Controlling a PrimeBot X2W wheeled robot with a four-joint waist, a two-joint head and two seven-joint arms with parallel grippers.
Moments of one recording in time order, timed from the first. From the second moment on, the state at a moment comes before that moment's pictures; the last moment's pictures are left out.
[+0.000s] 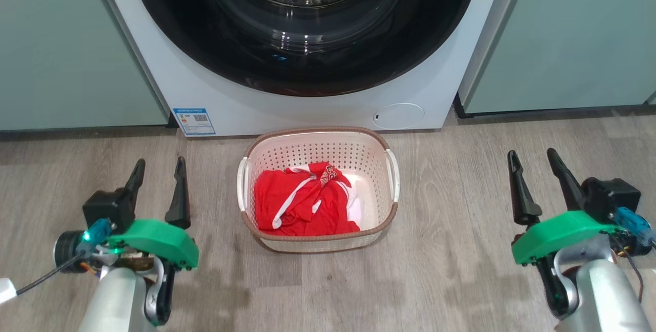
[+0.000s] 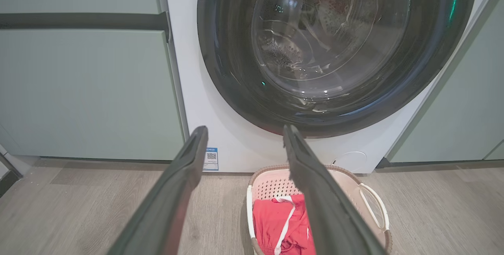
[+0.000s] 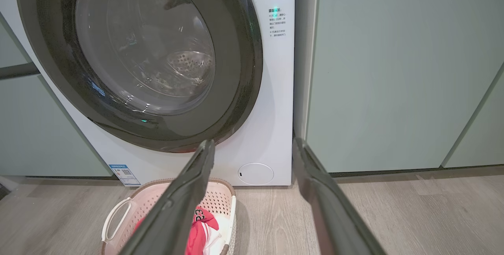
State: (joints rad) left arm -0.21 0.11 -0.06 0.38 -0.24 0.00 -0.25; right arm -0.14 -0.05 -0.11 0.28 0.15 0.13 -0.14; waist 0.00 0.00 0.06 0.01
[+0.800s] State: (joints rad) left arm -0.21 0.13 -0.08 0.36 -0.24 0.00 -0.25; right arm -0.16 -0.04 -0.12 0.28 0.17 0.13 -0.15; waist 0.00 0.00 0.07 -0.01
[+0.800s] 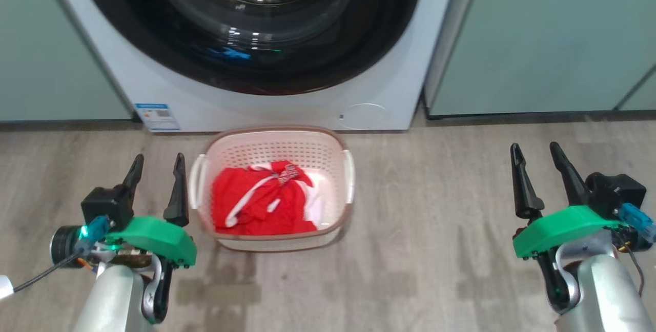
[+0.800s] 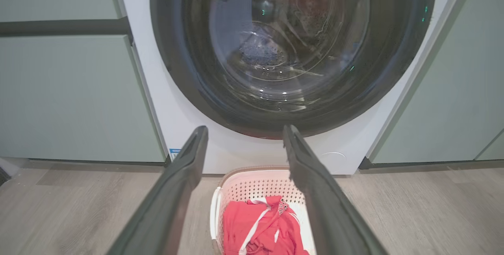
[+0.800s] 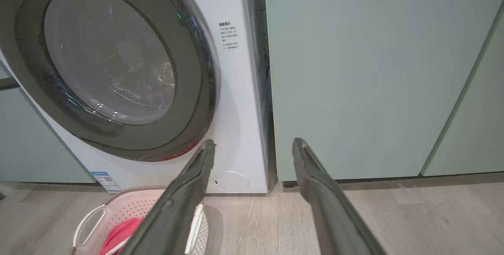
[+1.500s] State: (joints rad) left arm -0.21 0.12 -0.07 0.31 -0.23 -0.02 -0.25; right arm -0.16 -0.05 -0.13 0.29 0.19 0.13 -0.16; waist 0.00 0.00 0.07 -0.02
